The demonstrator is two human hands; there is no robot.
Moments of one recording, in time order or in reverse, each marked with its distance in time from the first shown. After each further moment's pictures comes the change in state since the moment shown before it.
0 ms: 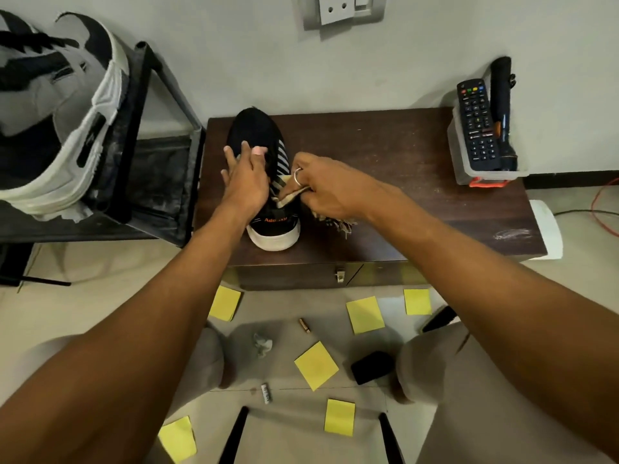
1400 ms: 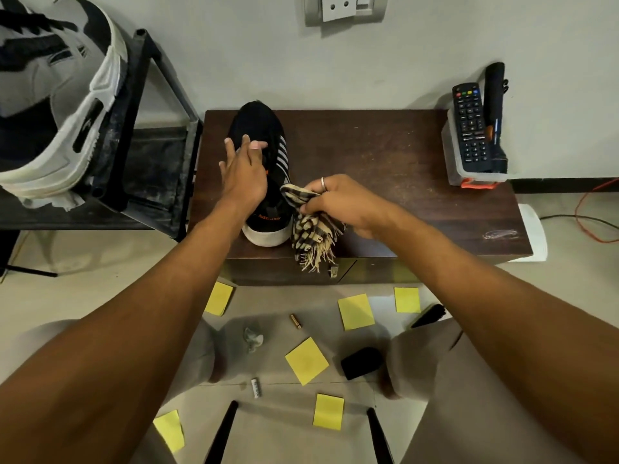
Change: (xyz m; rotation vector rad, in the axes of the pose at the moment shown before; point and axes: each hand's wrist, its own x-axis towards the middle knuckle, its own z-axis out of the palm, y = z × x) left_hand -0.010 0.008 0.005 -0.072 0.079 0.024; right_hand -0.033 -0.004 0.020 0.913 0.013 0.460
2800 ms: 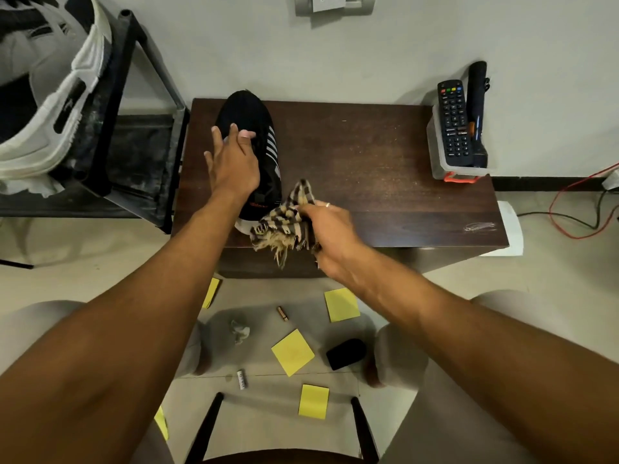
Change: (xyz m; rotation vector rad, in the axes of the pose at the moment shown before) left_hand 0.010 -0.008 0.011 0.112 0.106 0.041; right_hand -0.022 0.034 0.059 0.748 0.379 0.183
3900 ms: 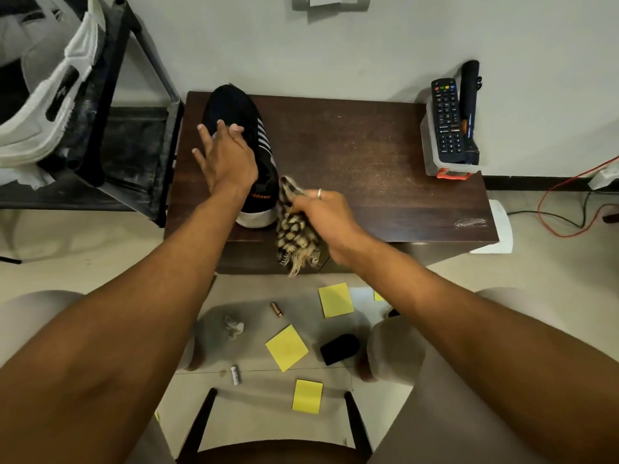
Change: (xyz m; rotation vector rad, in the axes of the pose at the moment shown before) left_hand 0.010 -0.009 0.016 0.078 0.152 -0.055; right_hand 0.004 -0.010 -0.014 -0.407 -0.085 -0.214
